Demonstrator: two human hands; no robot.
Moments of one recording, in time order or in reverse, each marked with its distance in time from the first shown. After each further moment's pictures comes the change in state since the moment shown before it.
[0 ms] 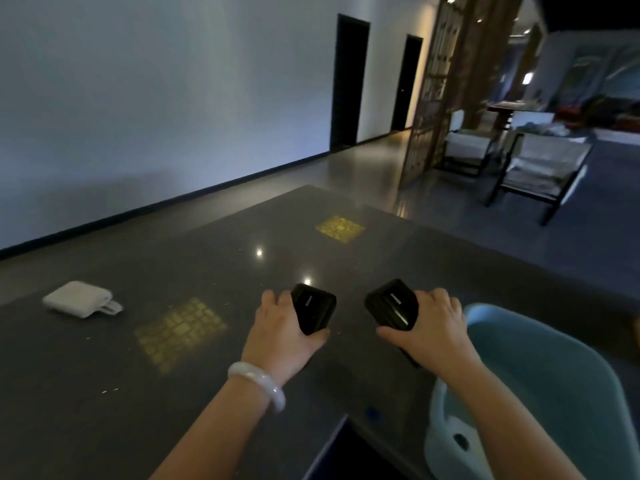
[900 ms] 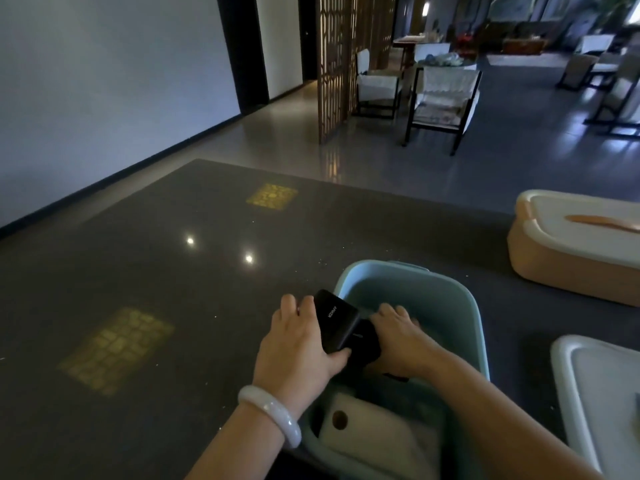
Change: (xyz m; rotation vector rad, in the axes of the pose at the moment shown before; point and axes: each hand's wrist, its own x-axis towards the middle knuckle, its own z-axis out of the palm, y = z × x) left_hand -0.010 0.143 0.137 0.121 -0.205 0.360; right_hand -0.003 0.187 0.021 -0.141 -0.491 -0.008
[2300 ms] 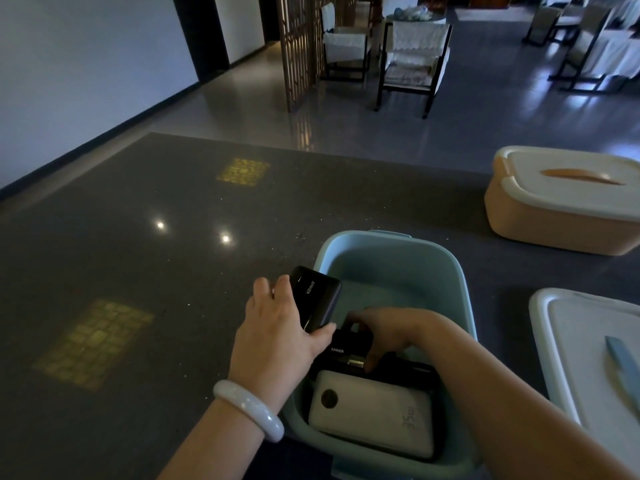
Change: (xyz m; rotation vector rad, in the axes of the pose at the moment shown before) left_hand 0.002 -0.003 0.004 0.001 -0.041 -0.051; right_hand 0.008 0.009 0.008 0.187 -0.406 0.002
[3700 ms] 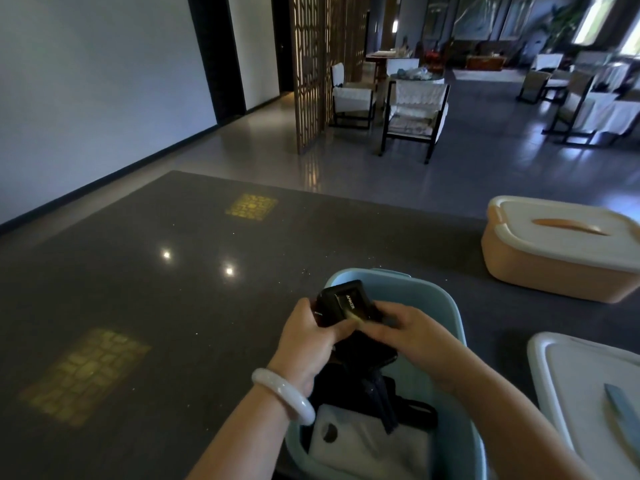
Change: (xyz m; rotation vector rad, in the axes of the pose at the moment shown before) left_hand 0.029 0.031 0.006 -1.111 -0.185 -0.405; right_hand -0.083 -0.030 -0.021 0.772 0.531 -0.201
